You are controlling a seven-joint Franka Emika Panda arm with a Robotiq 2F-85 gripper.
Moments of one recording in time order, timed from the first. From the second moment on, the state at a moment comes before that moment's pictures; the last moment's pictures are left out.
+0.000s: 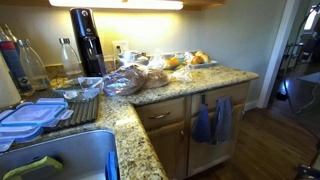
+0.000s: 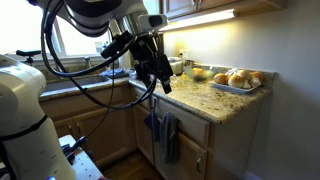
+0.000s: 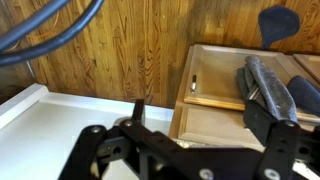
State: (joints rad) arm -0.35 -0.81 -0.25 -2.80 -0.39 2.27 -0.18
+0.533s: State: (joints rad) arm -0.35 -0.80 -0.25 -2.80 -0.39 2.27 -0.18
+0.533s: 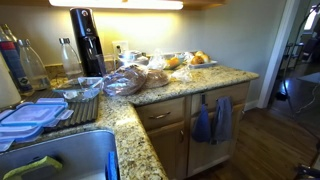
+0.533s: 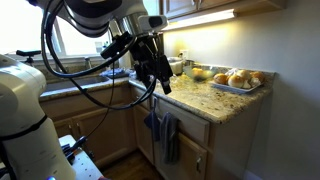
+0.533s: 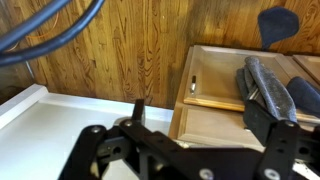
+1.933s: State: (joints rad) arm -0.18 -0.41 0.00 -2.74 -0.26 2.62 0.02
